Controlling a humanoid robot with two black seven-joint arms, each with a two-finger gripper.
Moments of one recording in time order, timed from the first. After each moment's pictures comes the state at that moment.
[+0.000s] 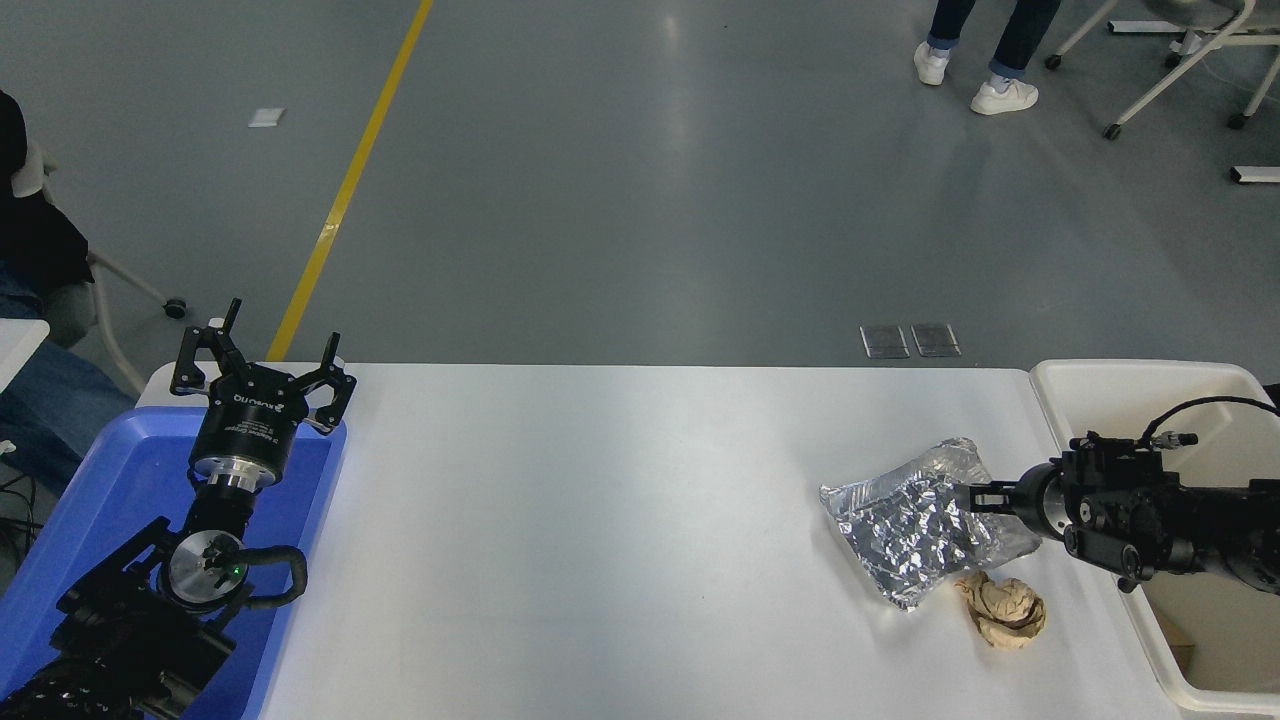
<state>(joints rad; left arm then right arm) -0.53 0.23 -1.00 -0.46 -0.12 -0.69 -0.39 0.97 -0.31 -0.88 0.55 -0.62 -0.02 0.03</state>
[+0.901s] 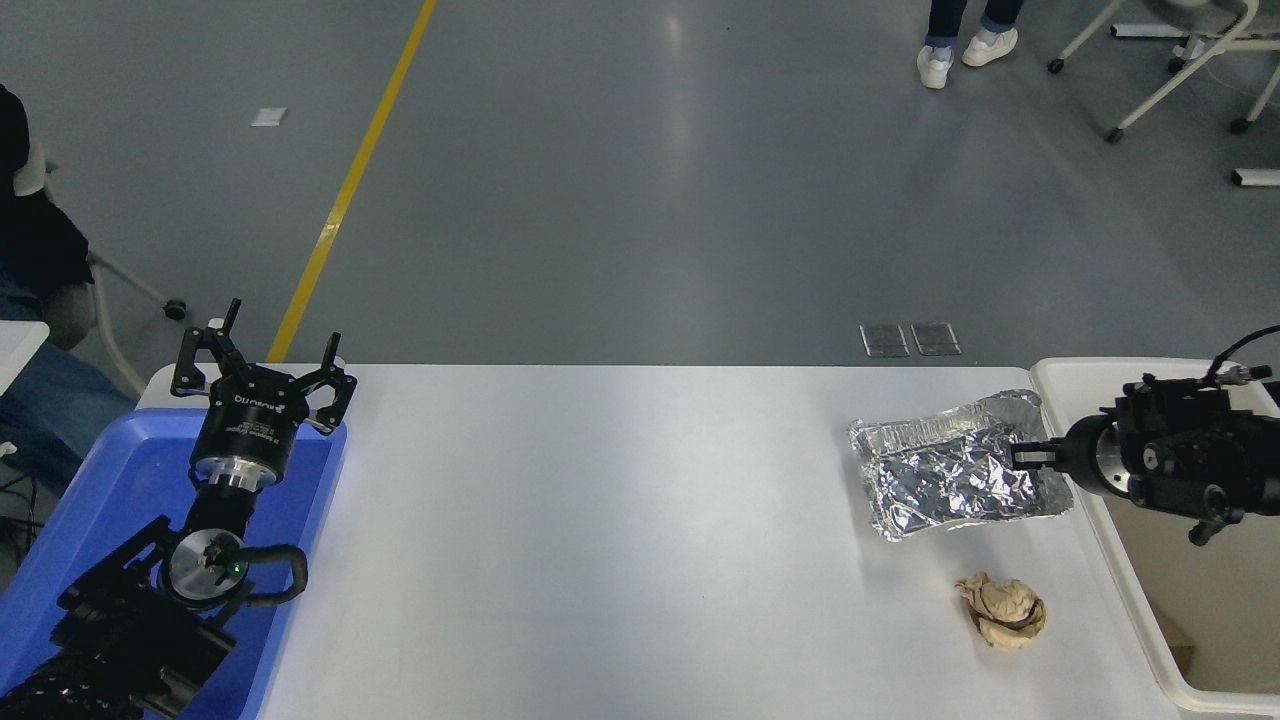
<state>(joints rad) -0.53 0.23 -1.00 -0.46 -0.12 -0.69 -0.39 1.58 -0.56 -1.19 1.12 -0.57 0.07 0.04</state>
